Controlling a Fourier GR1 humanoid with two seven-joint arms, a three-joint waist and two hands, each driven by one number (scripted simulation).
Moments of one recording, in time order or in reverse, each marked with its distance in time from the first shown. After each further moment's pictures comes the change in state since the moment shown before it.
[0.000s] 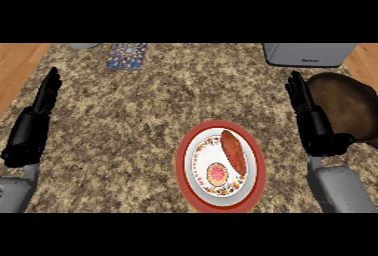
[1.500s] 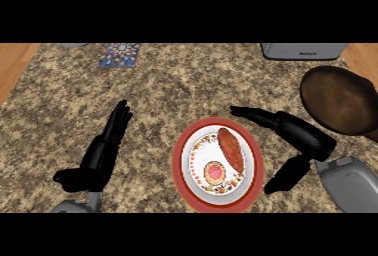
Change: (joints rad) left arm 0.123 -0.324 -0.158 -0.075 0.109 -0.072 0.056; right arm -0.093 -0.230 0.260 -0.185 0.269 0.530 0.064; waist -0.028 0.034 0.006
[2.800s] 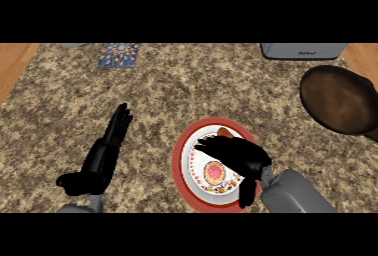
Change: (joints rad) left arm 0.034 -0.064 0.053 0.007 -0.073 -0.060 -0.015; right arm -0.003 0.222 0.225 0.149 0.576 0.069 0.149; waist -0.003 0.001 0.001
